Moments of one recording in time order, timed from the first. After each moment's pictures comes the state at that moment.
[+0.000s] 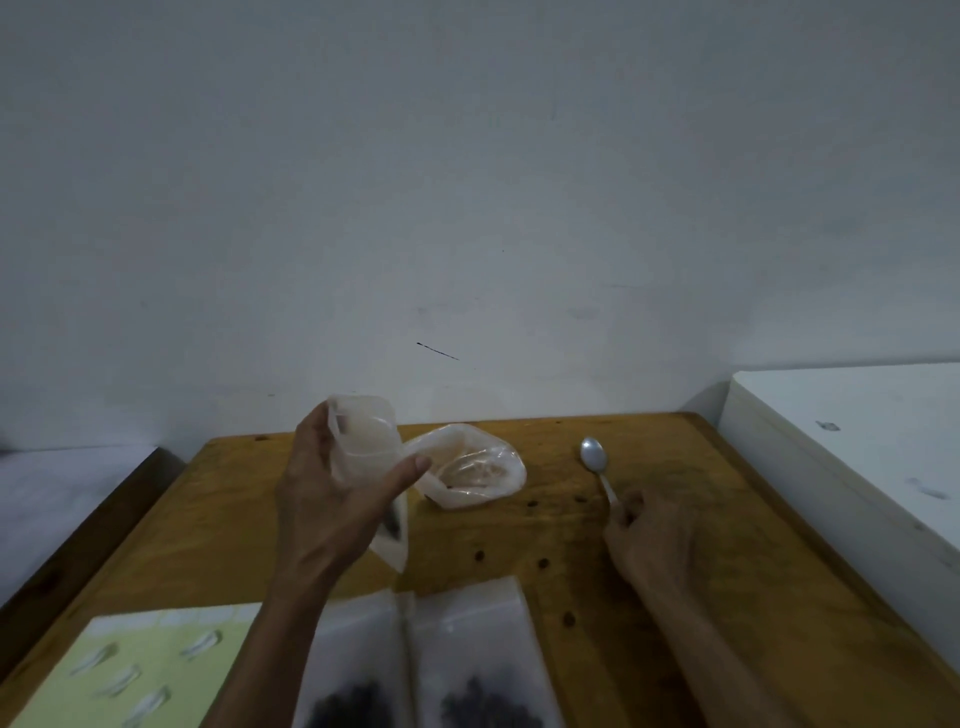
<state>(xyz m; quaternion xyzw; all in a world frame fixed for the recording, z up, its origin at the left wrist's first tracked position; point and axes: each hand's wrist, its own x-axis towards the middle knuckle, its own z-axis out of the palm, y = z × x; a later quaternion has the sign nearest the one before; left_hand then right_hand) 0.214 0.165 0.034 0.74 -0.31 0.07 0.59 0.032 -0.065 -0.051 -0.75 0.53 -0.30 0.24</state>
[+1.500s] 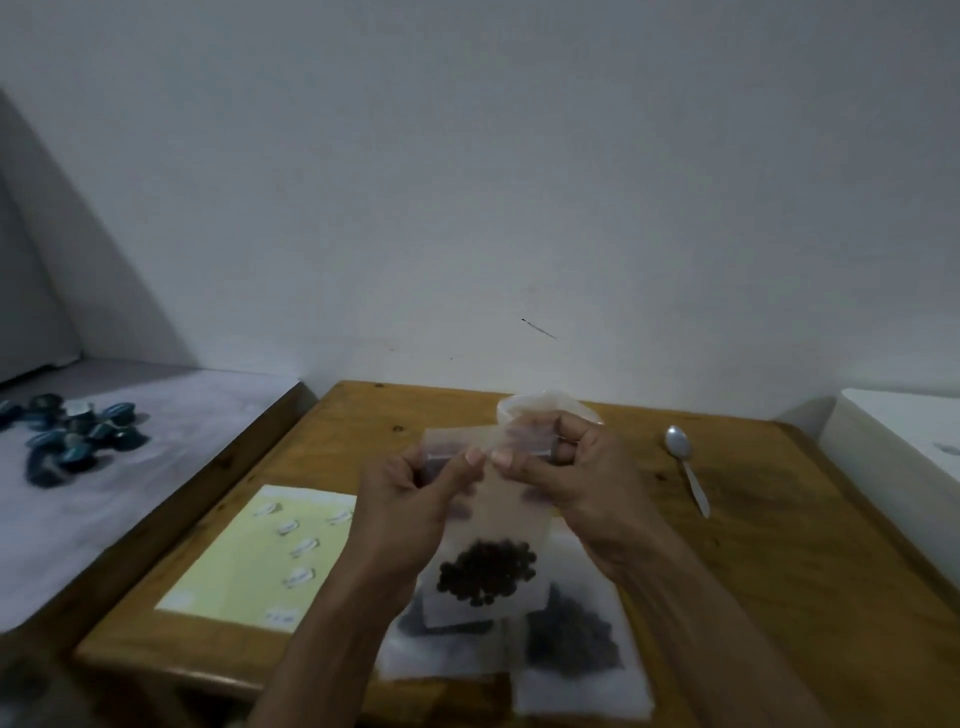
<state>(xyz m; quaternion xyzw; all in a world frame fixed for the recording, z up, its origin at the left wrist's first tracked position) 0.124 0.255 0.045 0.62 -0.22 -0.13 0.74 0.044 0.113 0.063 -0.69 0.13 -0.23 0.68</state>
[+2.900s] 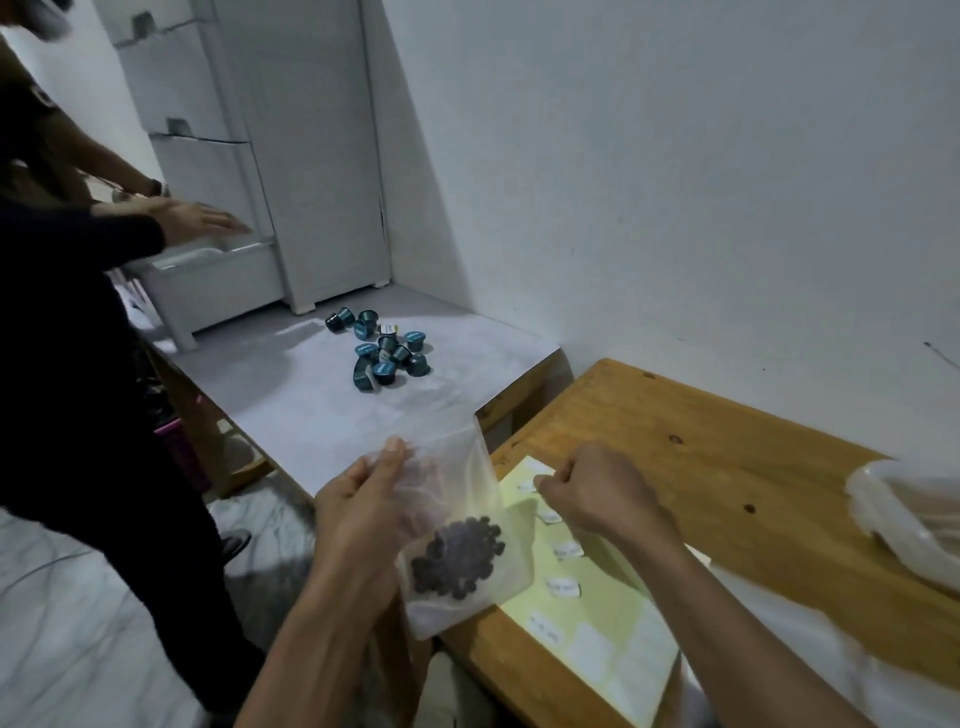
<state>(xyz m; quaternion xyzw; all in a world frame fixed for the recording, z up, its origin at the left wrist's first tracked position) 0.233 0.454 -0.003 0.57 0.20 0.06 0.80 0.281 0.250 -0.025 -0.96 0.11 0.00 0.26</state>
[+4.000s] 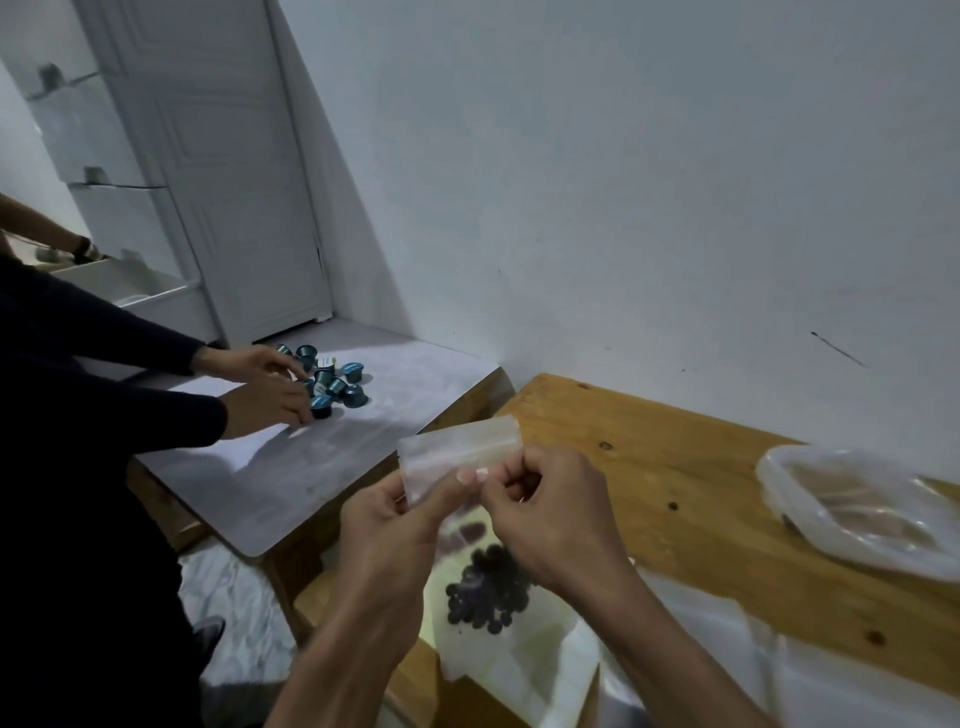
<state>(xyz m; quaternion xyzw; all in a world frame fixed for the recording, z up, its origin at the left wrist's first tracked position) 0.207 0.369 0.023 0.60 0.03 -0.02 0.80 0.209 0.238 0.021 -0.86 0.02 -0.19 0.47</state>
